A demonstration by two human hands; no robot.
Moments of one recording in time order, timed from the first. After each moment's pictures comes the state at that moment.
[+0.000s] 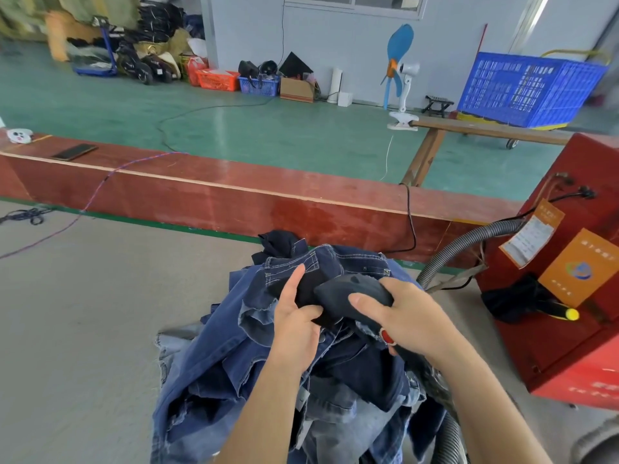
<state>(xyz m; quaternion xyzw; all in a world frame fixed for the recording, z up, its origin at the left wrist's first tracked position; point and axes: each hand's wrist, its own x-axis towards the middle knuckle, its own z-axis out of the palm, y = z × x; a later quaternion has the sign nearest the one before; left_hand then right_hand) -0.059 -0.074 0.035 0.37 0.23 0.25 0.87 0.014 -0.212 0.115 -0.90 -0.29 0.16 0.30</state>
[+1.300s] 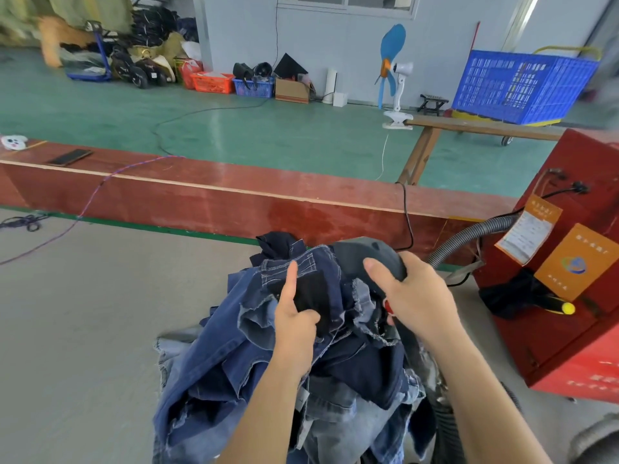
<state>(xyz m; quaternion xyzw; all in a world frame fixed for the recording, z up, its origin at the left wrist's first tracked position) -0.055 -0.073 0.023 0.51 0.27 0.26 0.78 0.019 -0.207 0.124 -0.90 -0.23 0.03 0.38</state>
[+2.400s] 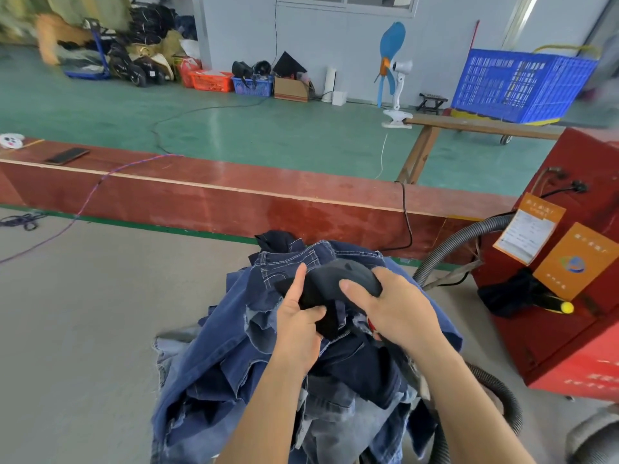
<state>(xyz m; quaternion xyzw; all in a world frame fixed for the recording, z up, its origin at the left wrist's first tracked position) -0.053 -0.083 0.035 0.37 0.22 0.25 0.87 0.008 -0.196 0.114 -0.91 -0.26 0.09 0.29</state>
